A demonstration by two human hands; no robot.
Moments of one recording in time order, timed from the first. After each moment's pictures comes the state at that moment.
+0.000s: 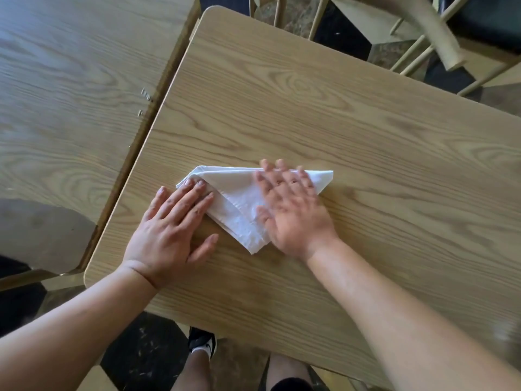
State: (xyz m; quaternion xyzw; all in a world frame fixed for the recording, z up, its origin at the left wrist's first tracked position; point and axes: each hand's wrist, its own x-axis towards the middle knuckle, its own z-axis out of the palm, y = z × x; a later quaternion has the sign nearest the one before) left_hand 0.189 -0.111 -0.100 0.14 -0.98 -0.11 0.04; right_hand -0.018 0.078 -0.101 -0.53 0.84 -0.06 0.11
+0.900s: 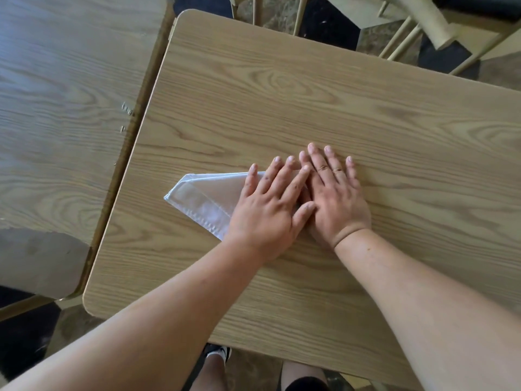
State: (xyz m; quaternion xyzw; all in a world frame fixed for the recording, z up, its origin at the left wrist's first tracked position) left_hand 0.041 -0.010 -0.096 0.12 -0.98 -0.18 0.00; right_hand -0.066 0.118 -0.107 -0.41 0.91 -0.01 0.06
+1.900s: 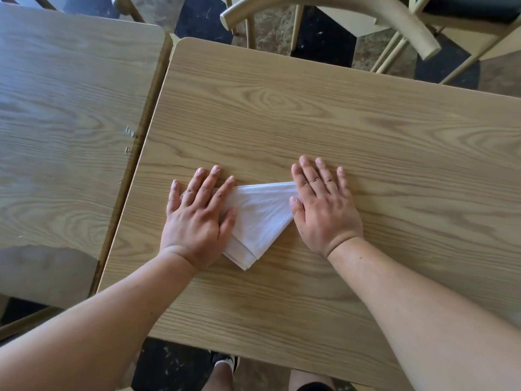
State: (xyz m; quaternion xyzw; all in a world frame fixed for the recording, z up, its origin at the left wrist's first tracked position) left_hand 0.096 -0.094 -0.086 0.23 -0.97 -0.11 -0.06; right_hand -0.066 0.118 -0.107 -0.40 0.91 -0.04 0.07
